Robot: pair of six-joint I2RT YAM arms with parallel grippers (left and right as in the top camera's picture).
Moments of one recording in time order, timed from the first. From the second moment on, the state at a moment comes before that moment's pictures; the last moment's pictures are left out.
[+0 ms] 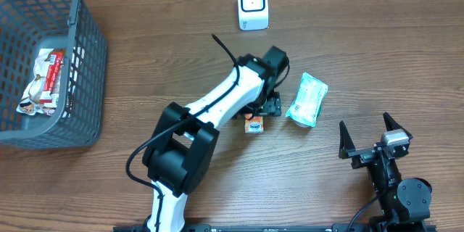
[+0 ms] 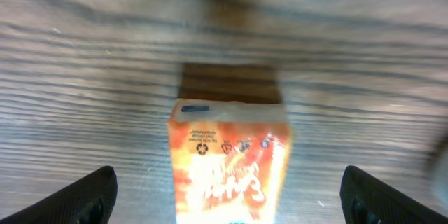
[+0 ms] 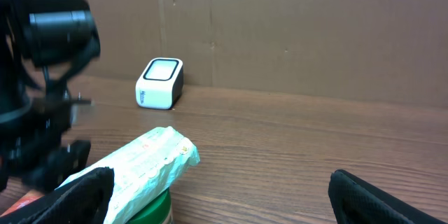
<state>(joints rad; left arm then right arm) -0.60 2.07 1.57 -1.05 -0.04 -0.67 0.13 0.01 0.02 -0.03 -0.07 -0.01</state>
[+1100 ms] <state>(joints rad) -0.56 2.09 1.74 -0.91 0.61 -0.13 0.13 0.01 0.02 -0.03 -0.07 -0.01</state>
